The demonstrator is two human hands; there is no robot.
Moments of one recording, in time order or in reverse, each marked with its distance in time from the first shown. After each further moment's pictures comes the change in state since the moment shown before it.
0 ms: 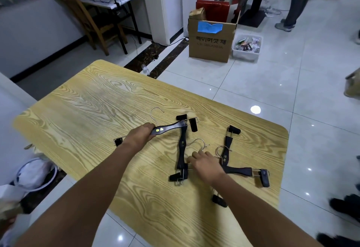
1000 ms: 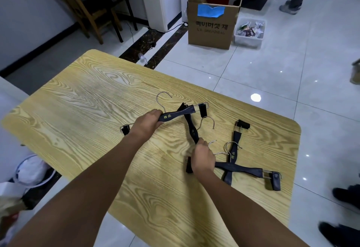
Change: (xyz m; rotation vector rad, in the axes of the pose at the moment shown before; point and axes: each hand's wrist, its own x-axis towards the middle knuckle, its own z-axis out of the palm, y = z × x) left_hand 0.044 0.002 0.000 -0.041 0.118 0.044; right_hand 0.058 -0.032 -0.003 0.448 0.076 0.803
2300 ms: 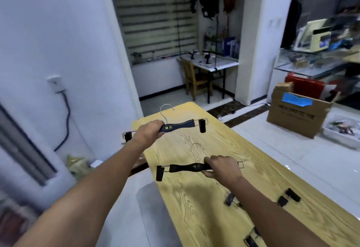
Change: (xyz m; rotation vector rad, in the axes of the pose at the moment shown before) left_hand -0.258 0.004 -0.179 0.197 0.360 -0.481; right_hand -0.104 -0.056 -0.128 -0.511 0.381 -1.294
